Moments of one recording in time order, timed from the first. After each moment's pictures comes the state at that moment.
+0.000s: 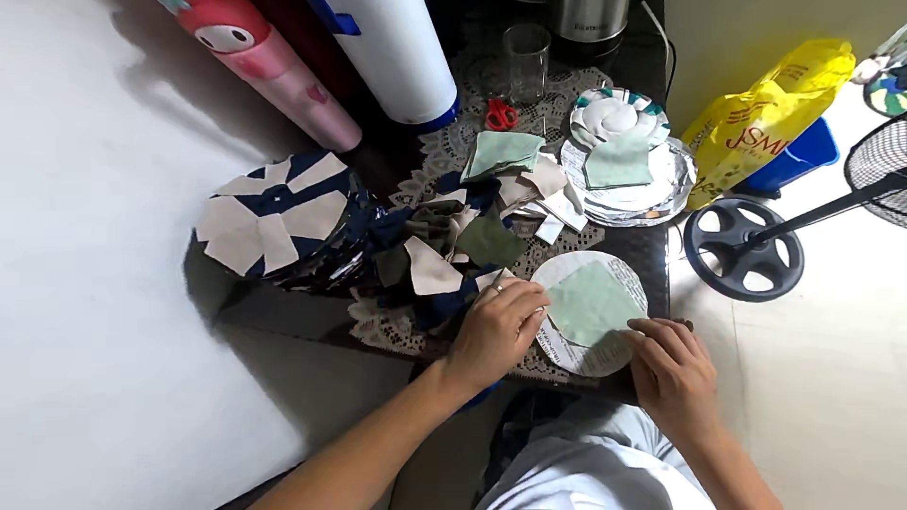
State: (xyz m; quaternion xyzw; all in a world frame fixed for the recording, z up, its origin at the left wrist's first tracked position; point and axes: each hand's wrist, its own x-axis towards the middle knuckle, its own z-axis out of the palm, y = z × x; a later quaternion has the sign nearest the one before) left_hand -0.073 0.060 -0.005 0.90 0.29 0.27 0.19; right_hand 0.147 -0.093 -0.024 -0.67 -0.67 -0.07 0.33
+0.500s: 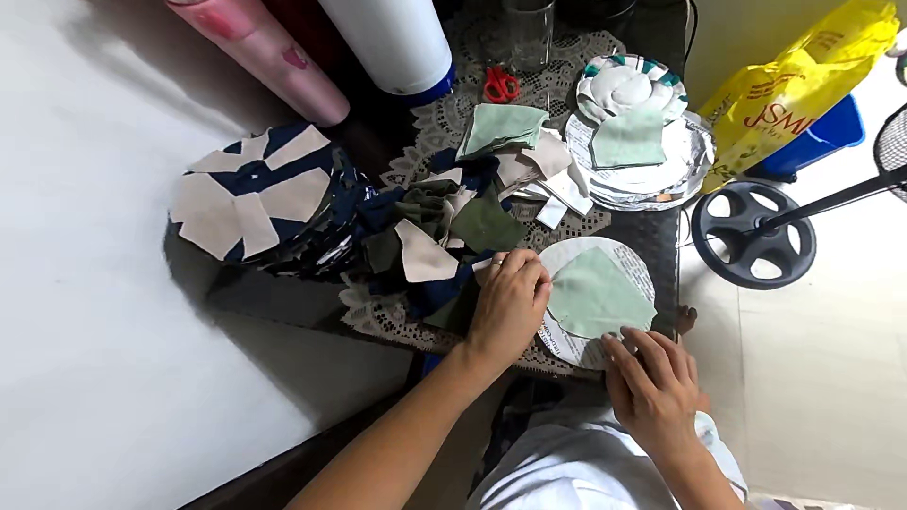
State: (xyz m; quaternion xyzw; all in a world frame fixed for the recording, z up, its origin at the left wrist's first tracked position) left_hand -0.041 0.058 -0.001 0.86 0.43 0.20 0.21; right_hand 0.118 -0.107 -0.049 -0.68 -0.65 -0.12 0.32
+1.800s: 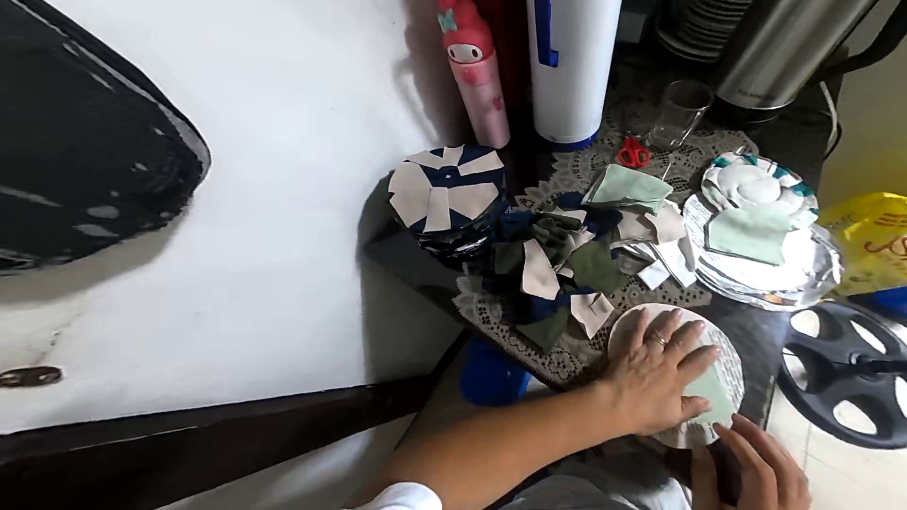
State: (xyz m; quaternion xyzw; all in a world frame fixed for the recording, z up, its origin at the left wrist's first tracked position) left_hand 0.007 0.035 0.003 0.92 0.31 0.03 0.24; right_hand 0.118 -0.106 -0.029 -0.69 -0.62 -0.07 0.37
